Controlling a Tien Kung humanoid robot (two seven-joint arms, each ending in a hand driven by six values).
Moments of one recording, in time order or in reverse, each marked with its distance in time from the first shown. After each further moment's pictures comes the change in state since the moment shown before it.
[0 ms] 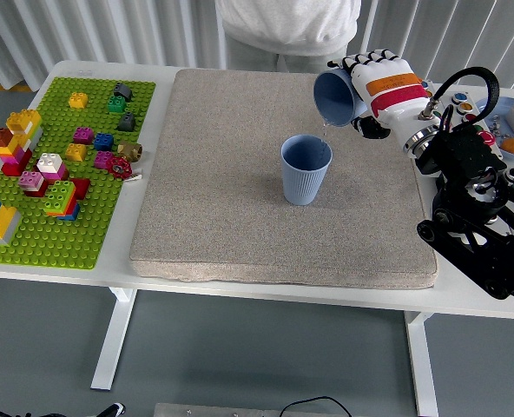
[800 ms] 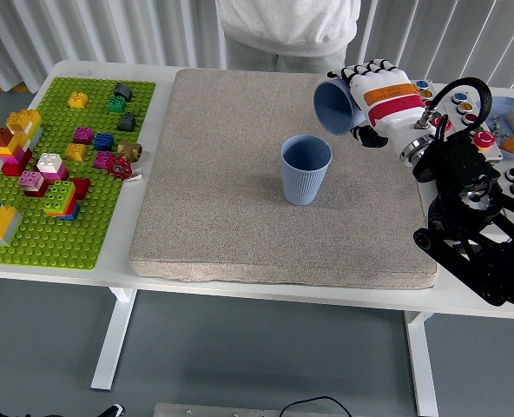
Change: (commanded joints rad) left arm 0.002 0.001 0.000 0.000 0.001 0.000 0.000; right arm -0.007 0.002 -0.004 0.006 -0.005 -0.002 -0.023
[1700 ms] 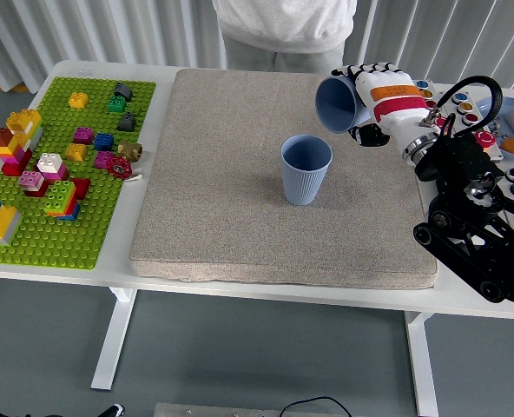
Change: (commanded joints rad) left arm 0.002 -0.002 -0.001 0.001 0.000 0.000 -0.001; right arm -0.018 0.015 0.019 -0.027 0.199 -0.014 0.023
